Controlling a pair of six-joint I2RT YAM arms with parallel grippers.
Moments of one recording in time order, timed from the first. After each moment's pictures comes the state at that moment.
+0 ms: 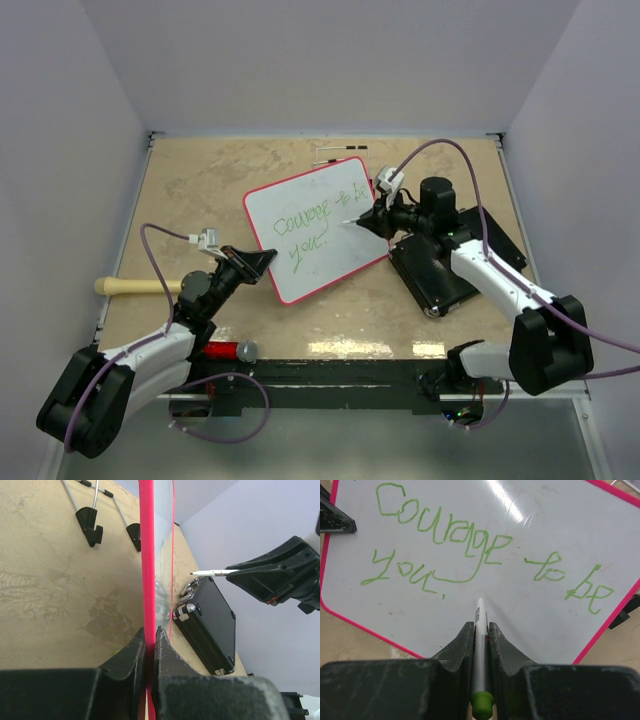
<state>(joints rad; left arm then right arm) -0.42 0.96 0.05 0.93 0.15 -0.84 0.34 1.29 0.85 0.05 -0.65 -0.19</state>
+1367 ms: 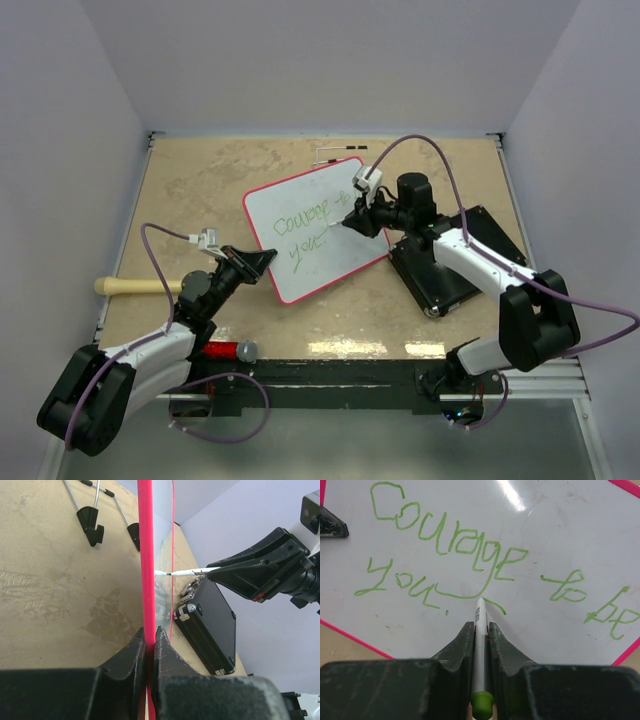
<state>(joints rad) -0.42 0.97 0.05 0.94 0.15 -0.84 0.44 1.44 0.93 0.06 -0.57 -0.19</state>
